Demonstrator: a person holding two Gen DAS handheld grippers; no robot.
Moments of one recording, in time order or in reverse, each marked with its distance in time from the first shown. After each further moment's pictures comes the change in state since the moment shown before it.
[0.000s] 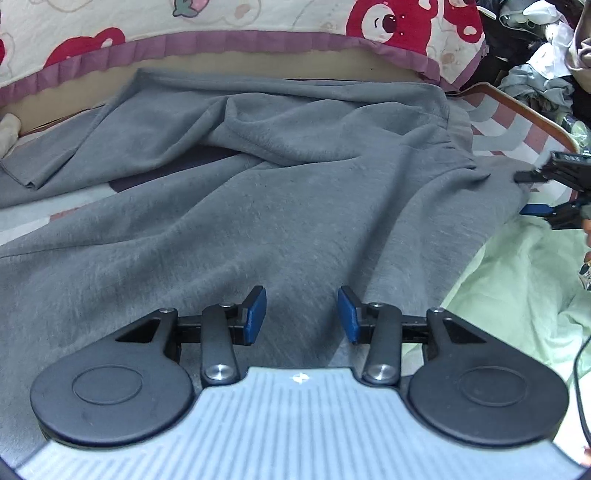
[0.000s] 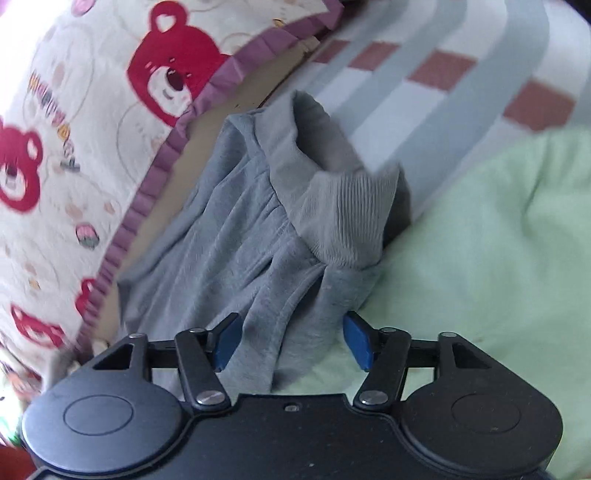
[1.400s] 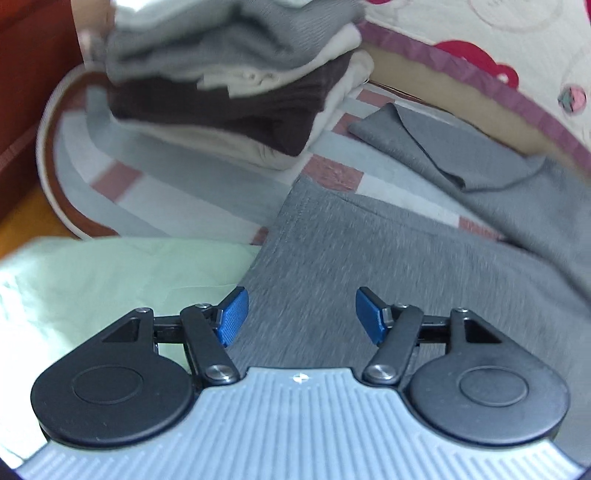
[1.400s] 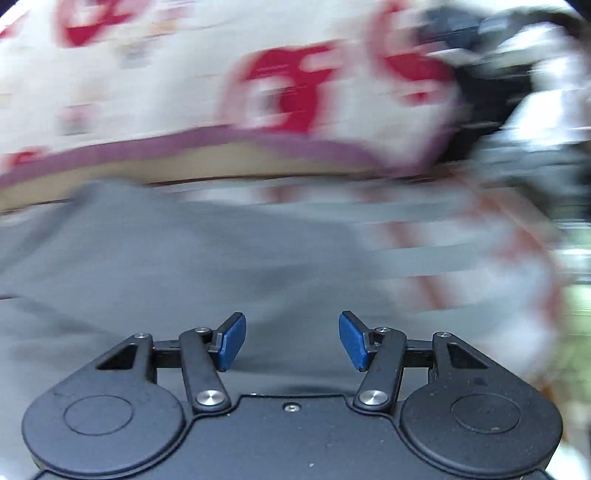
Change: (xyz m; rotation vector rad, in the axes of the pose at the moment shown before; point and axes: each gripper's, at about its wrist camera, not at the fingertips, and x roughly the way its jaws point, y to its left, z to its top) left arm -0.119 0.306 -0.069 -0.643 -0.035 0.514; right arm -0.005 0.162 -0.028 -0.796 -0.021 -0.277
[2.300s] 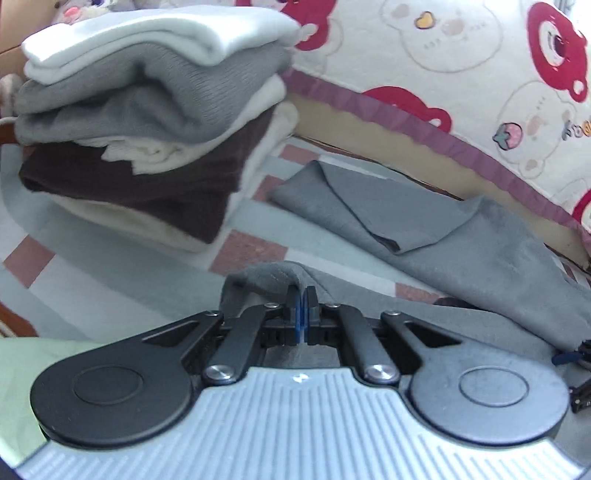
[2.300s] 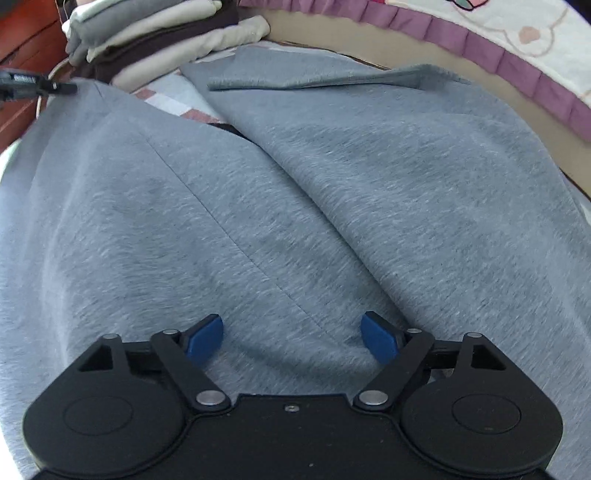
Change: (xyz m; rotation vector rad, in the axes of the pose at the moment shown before) left arm 0.018 -0.031 0.034 0.114 -0.165 -0.259; right arm 0.150 0.208 -0.025 -0.635 0.235 0.464
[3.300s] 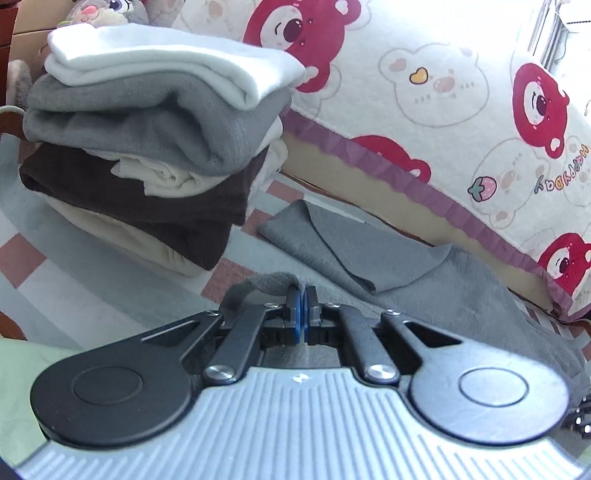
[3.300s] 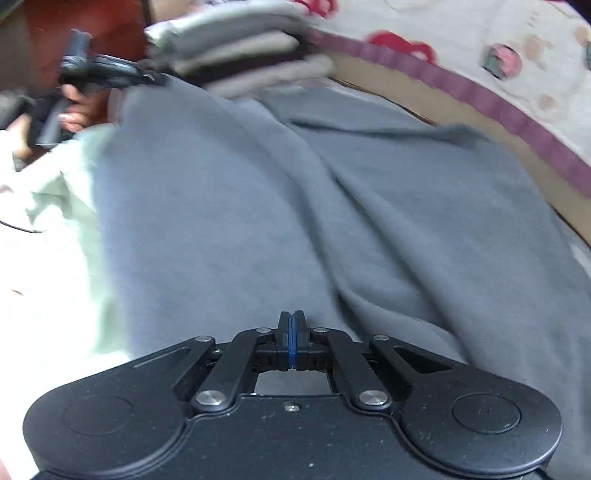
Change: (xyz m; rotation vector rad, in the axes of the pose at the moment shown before) left arm -0.022 0.031 0.000 -0.108 -0.116 -0.114; right arm -0.089 0.014 -0.025 -0.068 -0.101 0.043
